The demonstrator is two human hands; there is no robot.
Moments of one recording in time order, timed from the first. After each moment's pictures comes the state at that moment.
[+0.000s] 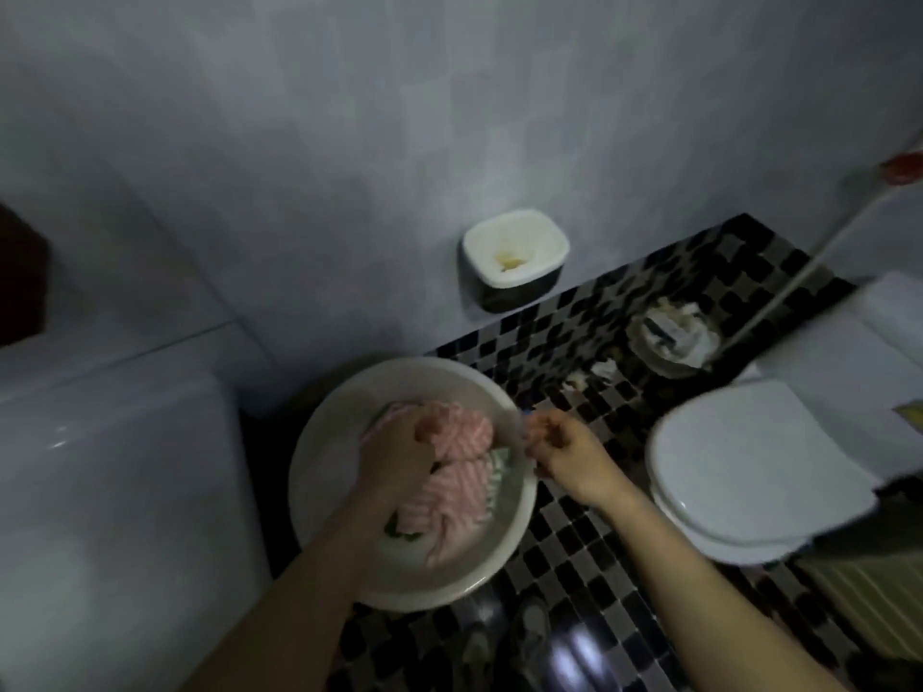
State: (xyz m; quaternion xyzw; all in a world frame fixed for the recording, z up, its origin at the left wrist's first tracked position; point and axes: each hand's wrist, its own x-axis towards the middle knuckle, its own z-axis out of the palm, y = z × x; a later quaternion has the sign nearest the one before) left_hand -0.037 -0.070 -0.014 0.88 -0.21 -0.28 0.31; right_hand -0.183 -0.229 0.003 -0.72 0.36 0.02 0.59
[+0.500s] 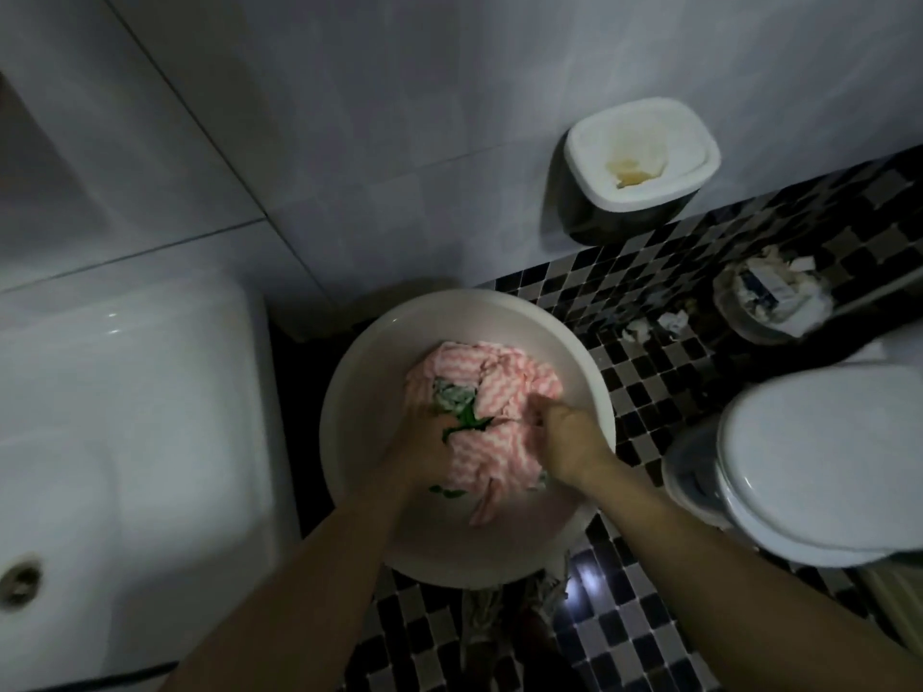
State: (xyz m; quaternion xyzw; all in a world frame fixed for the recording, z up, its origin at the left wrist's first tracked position) left_hand -0.001 -0.028 -0.141 0.85 -0.20 -0.44 0.19; right_hand -0.105 -0.198 -0.113 -0.90 0.27 0.21 0.28
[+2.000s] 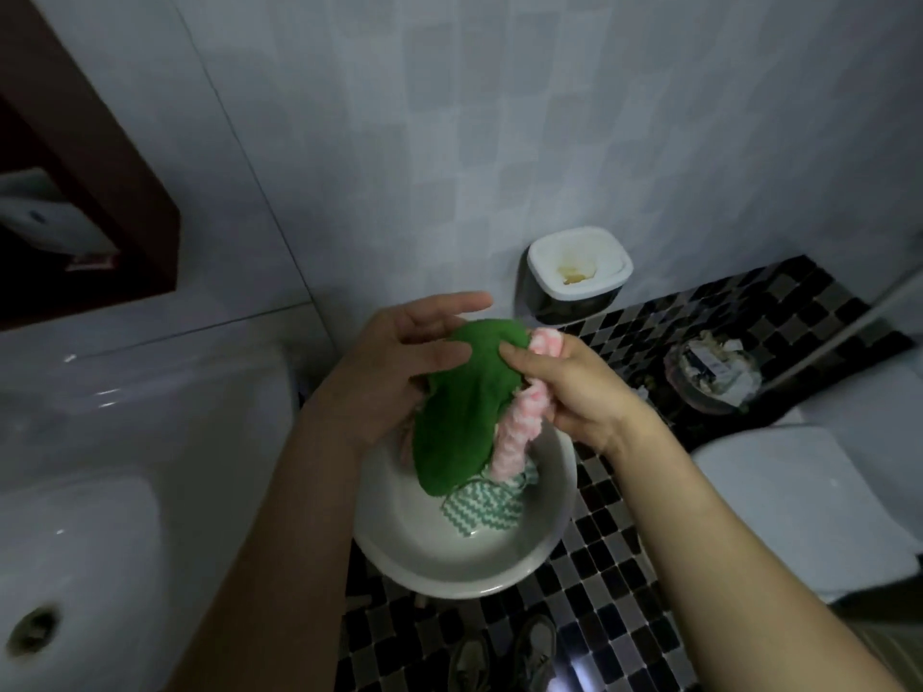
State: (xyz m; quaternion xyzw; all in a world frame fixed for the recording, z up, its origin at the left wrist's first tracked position) left_hand -0.002 -0.024 0.124 0.52 -0.24 -0.39 0.72; right_hand -0.099 -0.187 0.094 -0.50 0.19 0.01 0.85
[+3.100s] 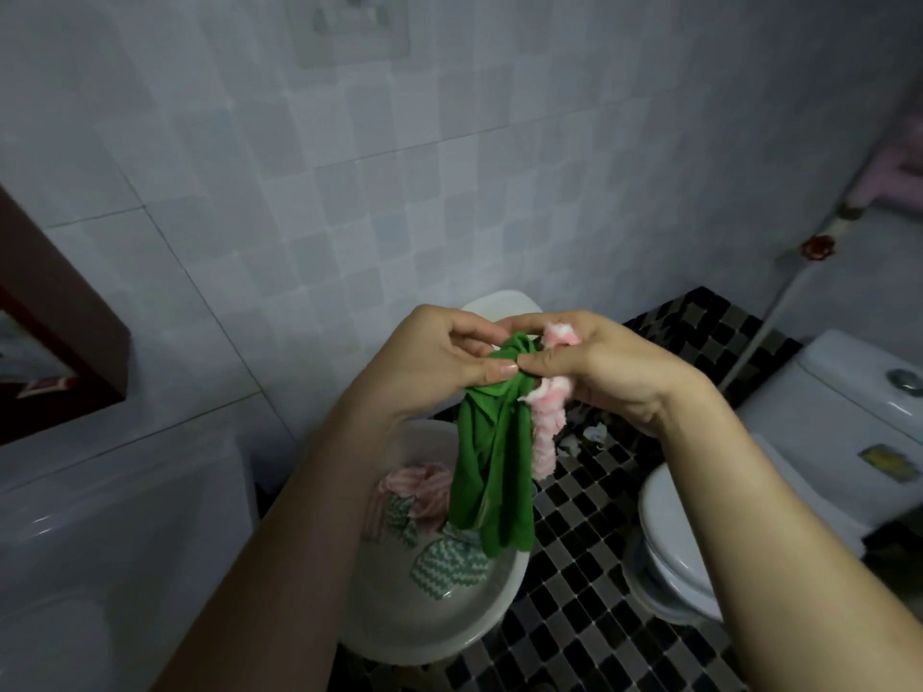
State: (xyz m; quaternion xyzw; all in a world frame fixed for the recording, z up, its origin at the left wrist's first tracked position) left_hand -0.038 -0.102 0.201 0.71 -0.39 -0.27 0.52; right_hand -0.167 -0.238 0.212 -0.71 0.10 -0.02 0.70
